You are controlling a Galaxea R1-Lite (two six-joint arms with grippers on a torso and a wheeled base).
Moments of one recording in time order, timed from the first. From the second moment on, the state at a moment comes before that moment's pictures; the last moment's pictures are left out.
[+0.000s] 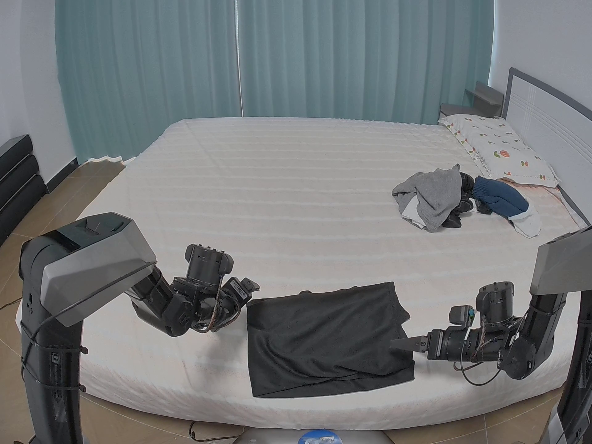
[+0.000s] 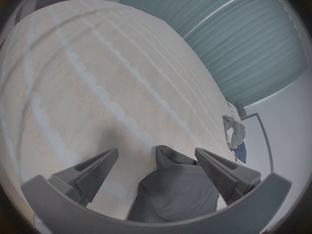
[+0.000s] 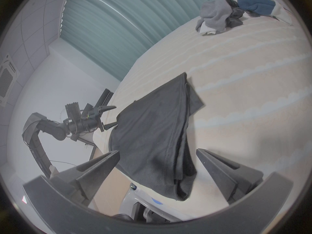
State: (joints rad) left arm -0.38 2.35 -1.03 -0.58 0.02 -1.03; right arm 0.25 2.22 -0.31 -1.25 0.50 0.46
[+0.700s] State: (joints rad) left arm -0.38 2.35 -1.03 -0.58 0.02 -1.03; right arm 0.29 2.26 -0.34 -1.24 0.49 0.40
